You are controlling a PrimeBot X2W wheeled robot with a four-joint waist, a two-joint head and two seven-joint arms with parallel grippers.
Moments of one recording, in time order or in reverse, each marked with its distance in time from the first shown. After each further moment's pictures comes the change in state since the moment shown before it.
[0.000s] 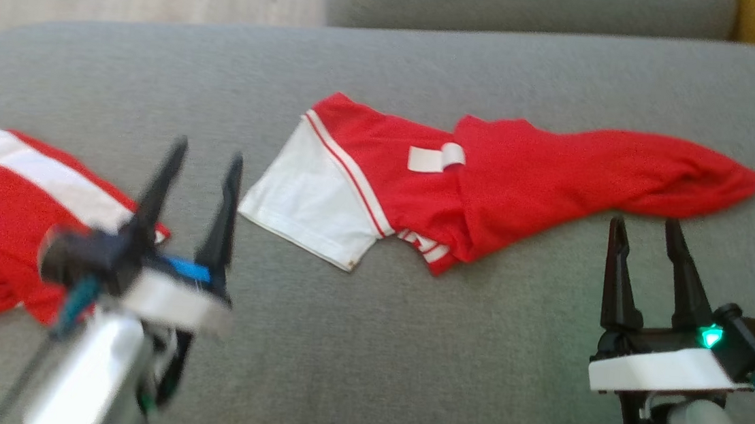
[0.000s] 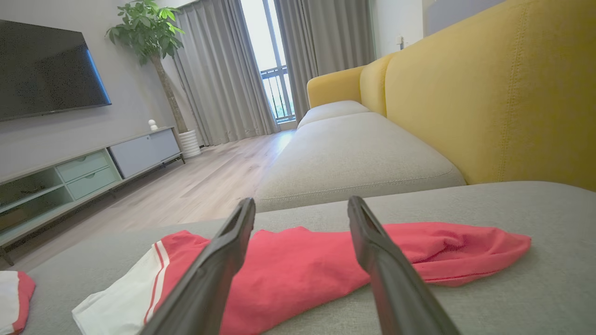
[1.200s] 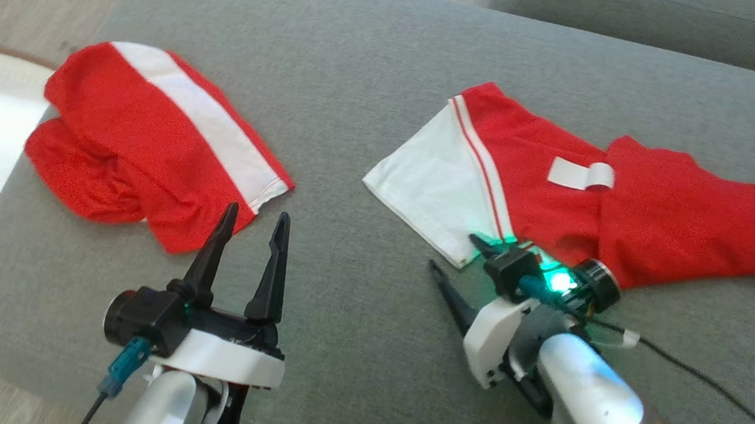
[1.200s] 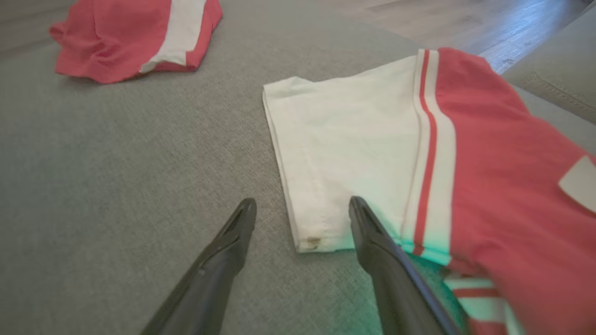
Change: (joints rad) left arm 0.205 -0.267 0.185 -0.020 0.178 -0.124 0.000; right arm -0.357 -0.018 0.500 0.546 -0.178 0.000 0.189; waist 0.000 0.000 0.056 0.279
